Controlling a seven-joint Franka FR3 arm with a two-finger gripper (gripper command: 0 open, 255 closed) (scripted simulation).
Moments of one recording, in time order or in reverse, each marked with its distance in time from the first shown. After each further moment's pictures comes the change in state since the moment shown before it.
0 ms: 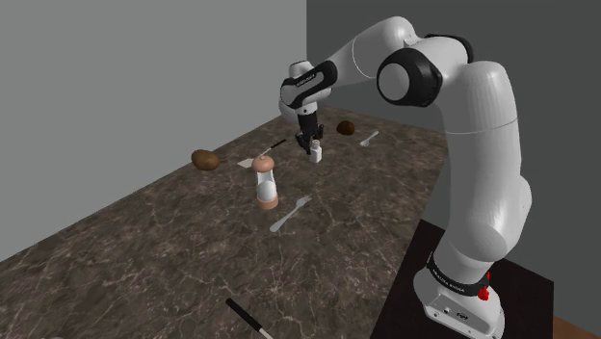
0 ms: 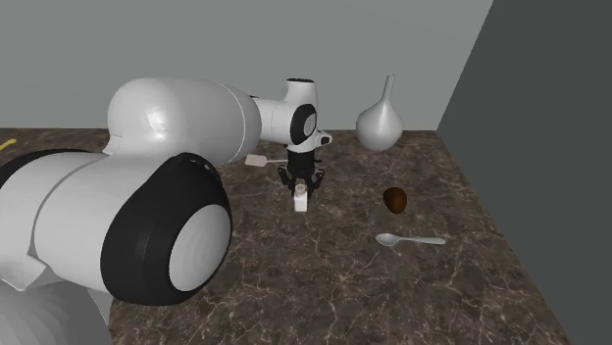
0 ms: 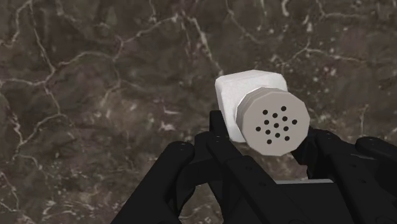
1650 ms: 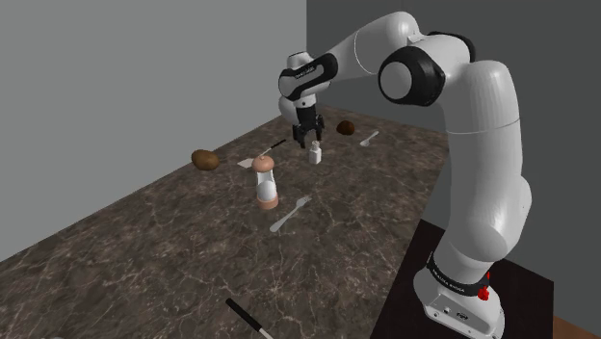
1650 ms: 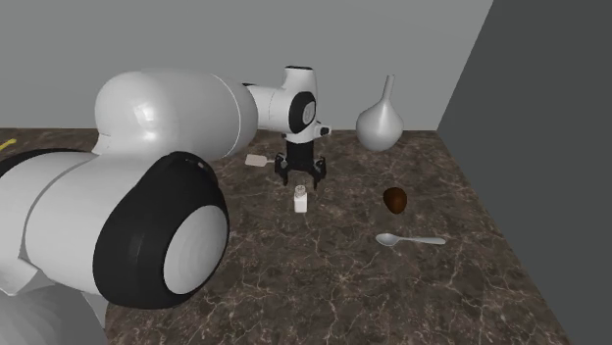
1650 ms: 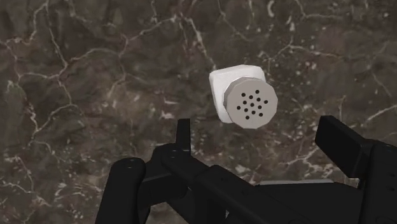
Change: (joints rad) arm 0.004 -0.014 0.001 0.050 -0.001 -0.064 0.006
